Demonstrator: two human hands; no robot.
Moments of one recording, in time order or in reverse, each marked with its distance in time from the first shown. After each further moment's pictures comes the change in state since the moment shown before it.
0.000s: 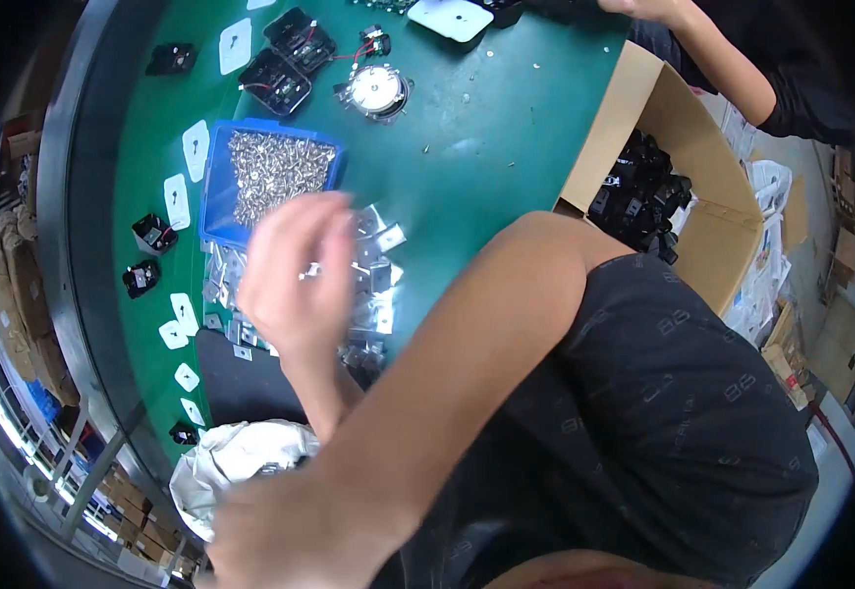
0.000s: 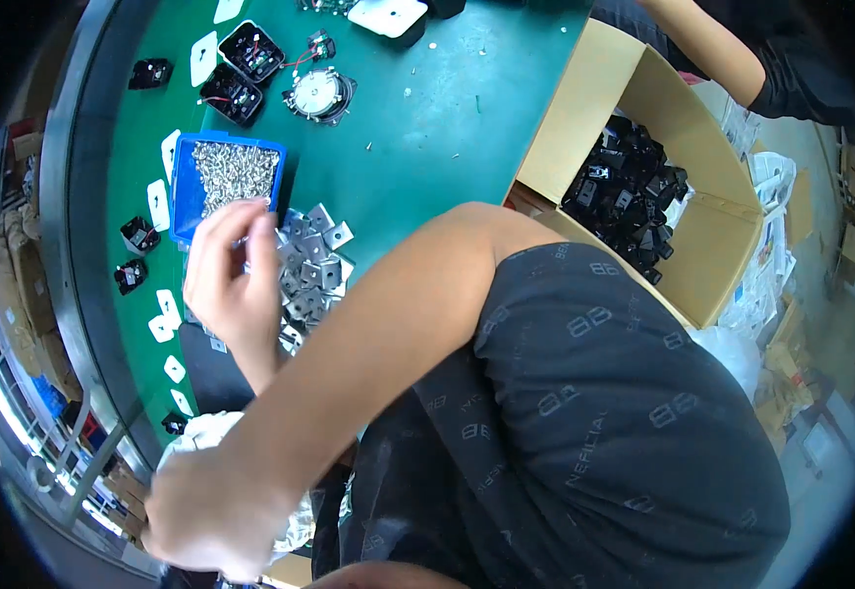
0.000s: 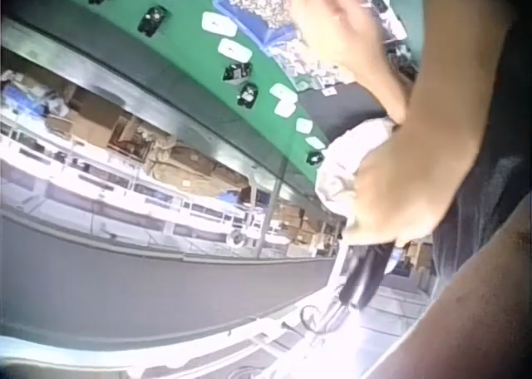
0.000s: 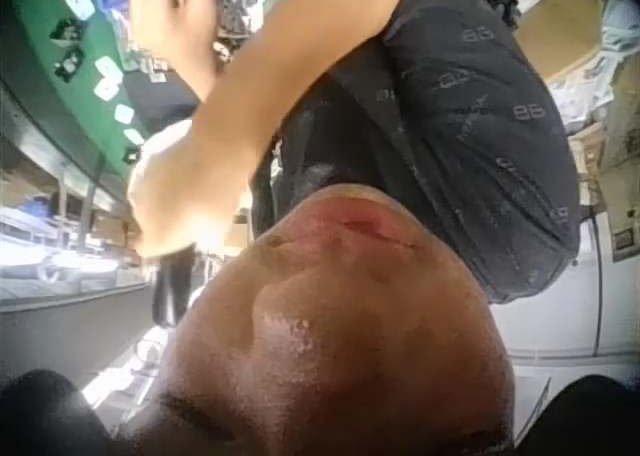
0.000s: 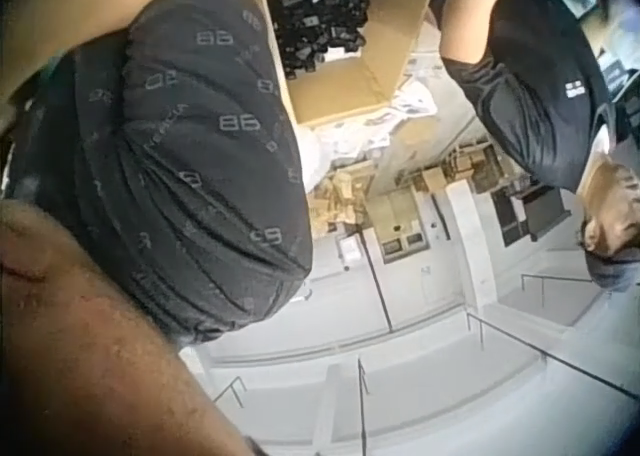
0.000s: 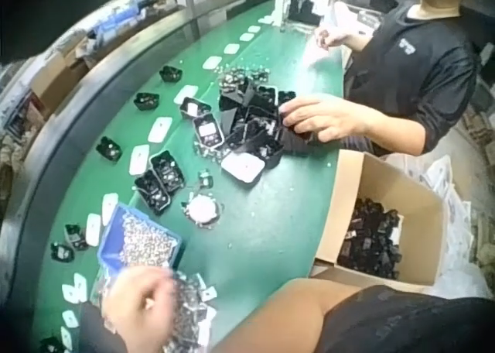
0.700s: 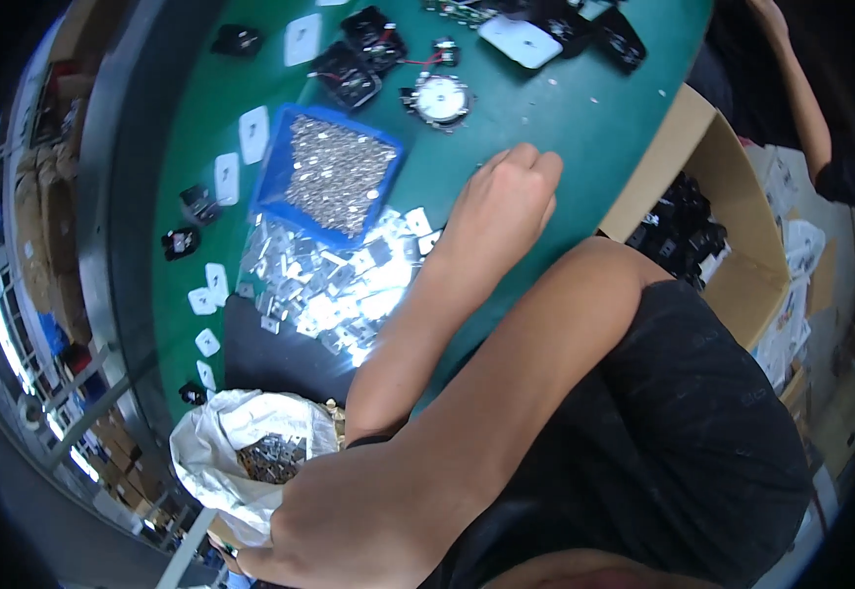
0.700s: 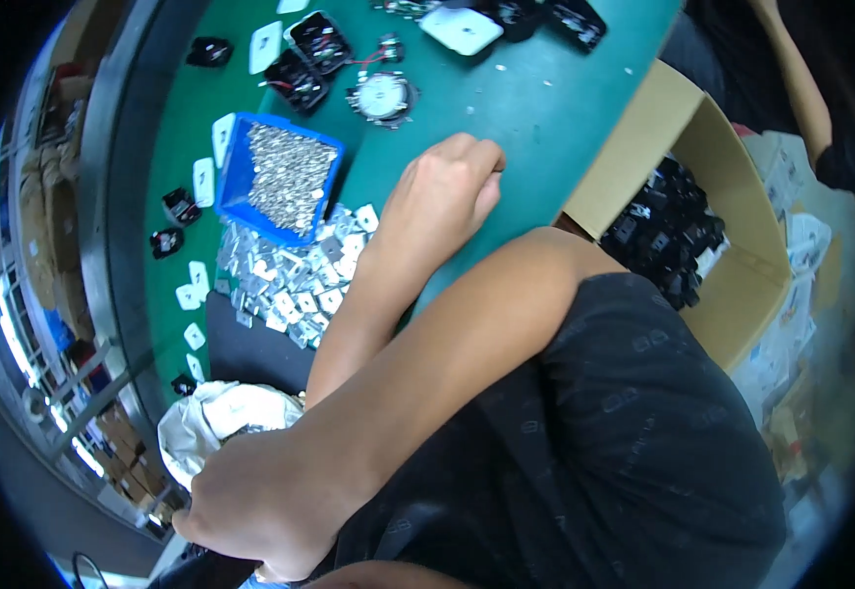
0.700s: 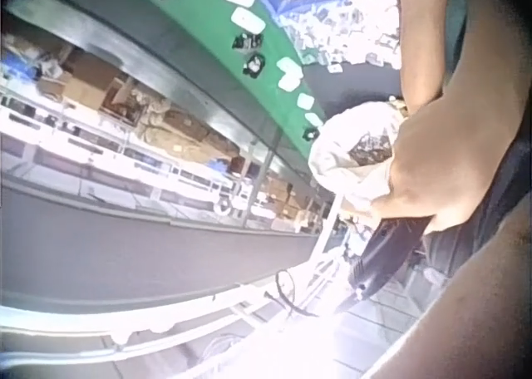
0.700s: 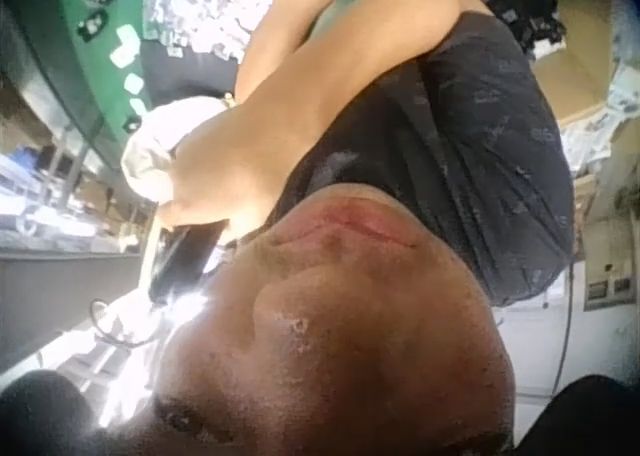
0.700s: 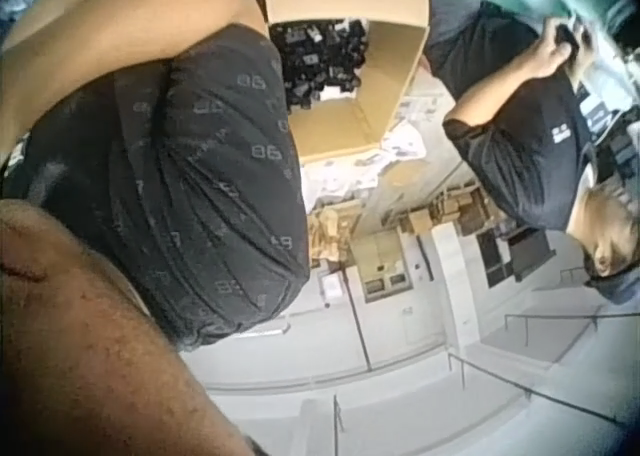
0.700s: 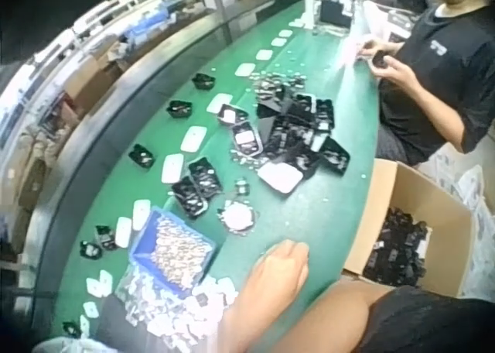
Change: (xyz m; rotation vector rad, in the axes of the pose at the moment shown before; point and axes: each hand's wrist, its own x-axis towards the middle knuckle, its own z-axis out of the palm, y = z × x) left_hand 0.021 0.005 0.124 -0.015 -0.500 0.131; right_hand -0.041 -0.020 -0.041 0.232 -0.146 0.052
